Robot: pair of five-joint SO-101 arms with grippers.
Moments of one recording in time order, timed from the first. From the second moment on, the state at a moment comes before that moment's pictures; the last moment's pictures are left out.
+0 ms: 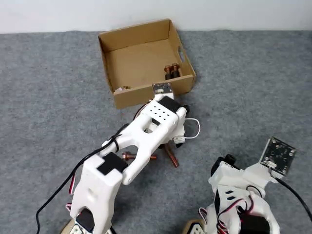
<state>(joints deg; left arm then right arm) 33.1 34.0 -9.5 82.4 53.2 3.9 -95.9 58.0 93.0 -24.0</state>
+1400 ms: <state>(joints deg) 32.8 12.4 -22.0 98.9 46.6 3.9 -95.9 55.7 93.0 -12.0</state>
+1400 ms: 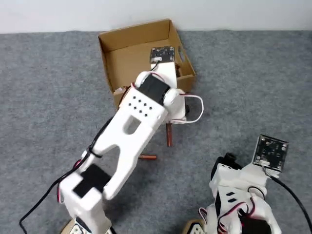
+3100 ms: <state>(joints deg) 31.7 -92.6 60.3 47.3 34.4 -37.5 -95.8 69.9 55.3 4.3</state>
